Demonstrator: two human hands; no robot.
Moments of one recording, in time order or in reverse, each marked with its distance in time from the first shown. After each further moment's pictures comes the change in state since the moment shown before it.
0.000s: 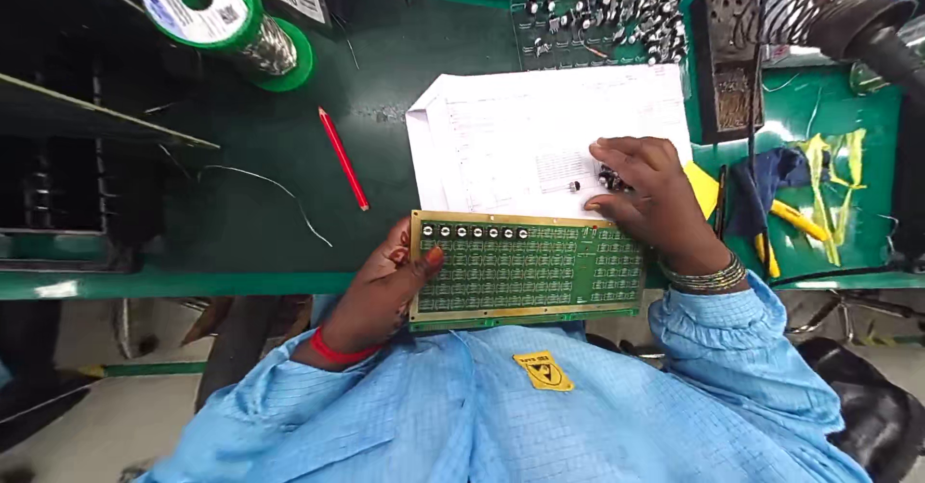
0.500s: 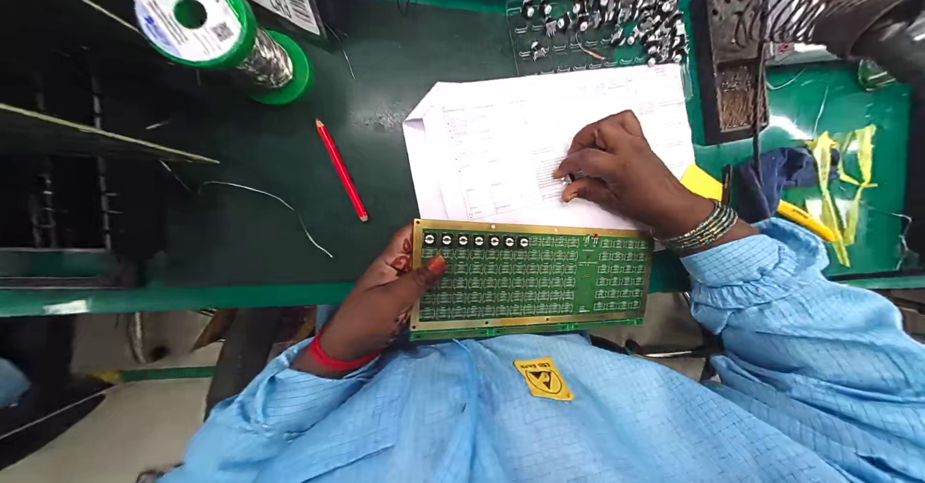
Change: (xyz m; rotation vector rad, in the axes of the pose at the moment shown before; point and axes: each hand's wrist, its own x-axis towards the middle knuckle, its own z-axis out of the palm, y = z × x) left_hand 0.003 0.004 -0.002 -0.012 -0.032 -0.052; right_hand 0.046 0.018 0.012 0.037 -0.095 -0.290
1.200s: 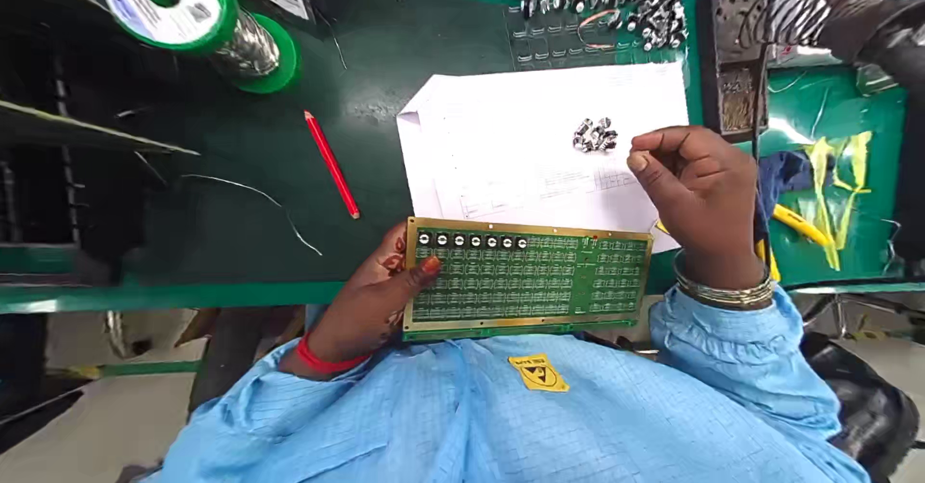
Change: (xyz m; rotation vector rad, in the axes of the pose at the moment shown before) left_hand 0.001 0.001 0.001 -0.035 -0.003 -0.019; right_hand -0.026 -0.049 -0.031 0.255 0.366 0.600
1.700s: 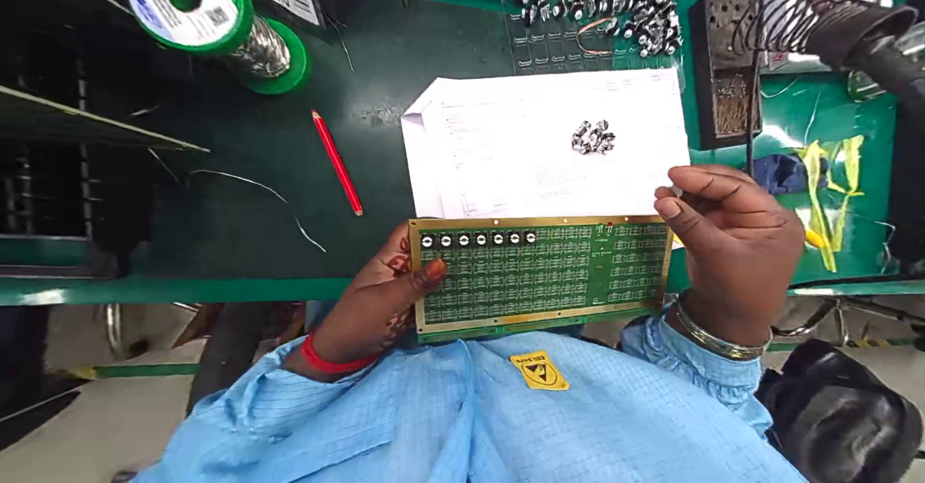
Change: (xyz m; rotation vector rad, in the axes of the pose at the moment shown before) left_hand -0.001 -0.002 0.003 -0.140 -0.092 0.054; right_hand -0.046 -0.017 -0.007 0.397 0.222 0.080
